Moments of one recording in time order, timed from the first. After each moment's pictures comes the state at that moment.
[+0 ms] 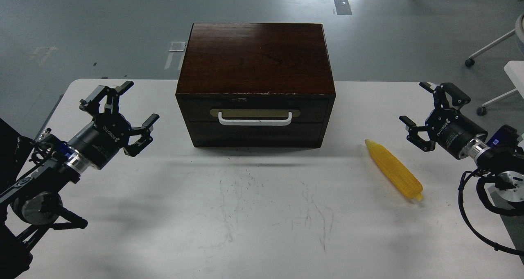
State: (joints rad) left arm -0.25 0.58 -0.99 -1.17 0.34 -0.49 -0.34; right arm 0.75 -0.71 0.09 0.86 0.15 0.49 0.49
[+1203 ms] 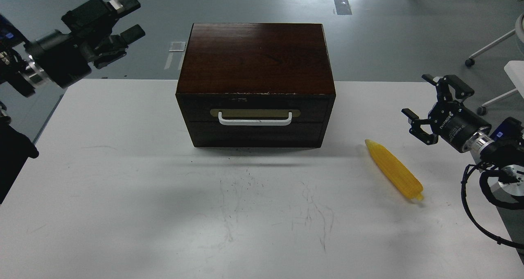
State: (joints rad) left arm -0.68 0.79 -0.99 -1.37 1.17 -0.49 -0.47; right arm 0.78 -0.72 0.09 0.86 0.13 0.49 0.49
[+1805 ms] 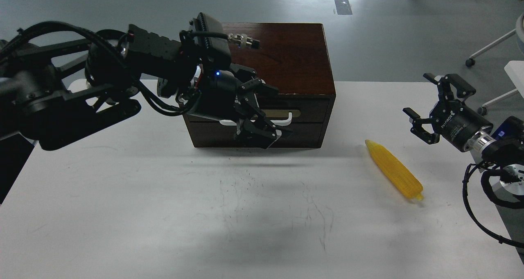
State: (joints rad) left arm -1.30 0.51 -0.28 -1.46 1.94 -0.49 -0.49; right arm 0.78 -0.73 0.09 0.86 0.13 0.49 0.49
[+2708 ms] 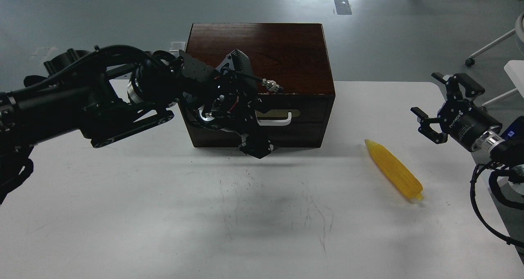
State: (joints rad) left arm -1.31 0.34 -0.13 -1.20 2.10 -0.49 -0.49; right arm 0.77 -0.75 0.10 0.86 0.13 0.49 0.49
